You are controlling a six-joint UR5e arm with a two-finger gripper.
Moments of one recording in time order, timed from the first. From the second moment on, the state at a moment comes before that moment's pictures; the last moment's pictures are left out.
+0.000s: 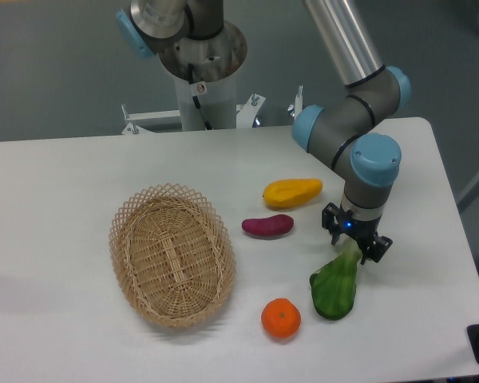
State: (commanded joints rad) arm 2.68 -2.11 -1.70 -0.75 1.52 1.43
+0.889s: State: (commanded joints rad) arm 2.70 -1.85 -1.54 -1.11 1.41 1.45
